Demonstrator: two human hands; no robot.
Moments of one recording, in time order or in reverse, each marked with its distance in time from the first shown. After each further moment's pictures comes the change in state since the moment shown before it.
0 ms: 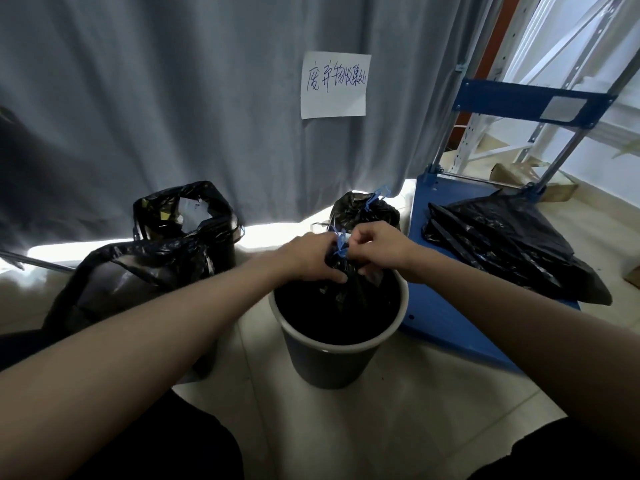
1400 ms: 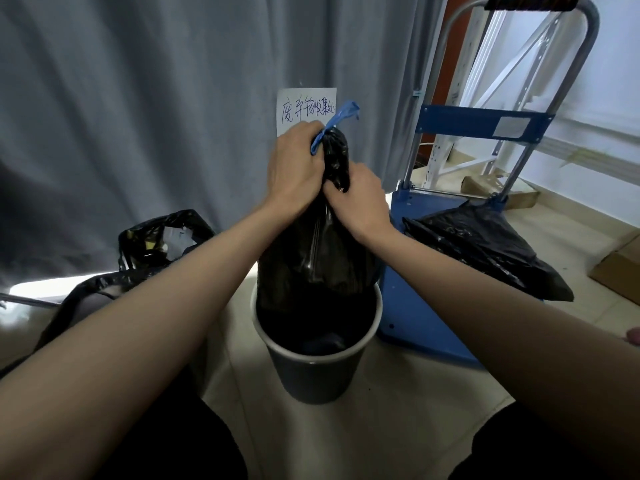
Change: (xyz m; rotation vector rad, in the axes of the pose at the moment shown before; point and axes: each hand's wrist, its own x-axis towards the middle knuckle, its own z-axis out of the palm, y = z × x) left_hand 0.011 0.082 -0.122 -0.288 0.950 0.173; right_hand -0.010 -0.071 -0.031 -0.178 0.630 -0.391
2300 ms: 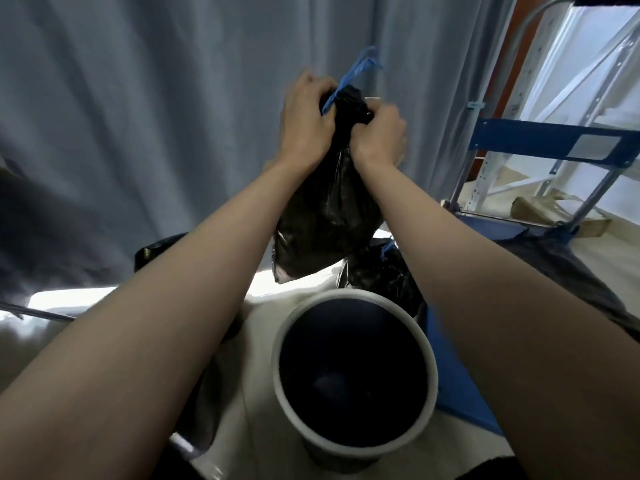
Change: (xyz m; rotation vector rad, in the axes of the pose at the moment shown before) left_hand 0.121 -0.087 0.014 0.023 0.077 -0.010; right_hand 0.164 -0.026 0.064 0.120 0.307 0.226
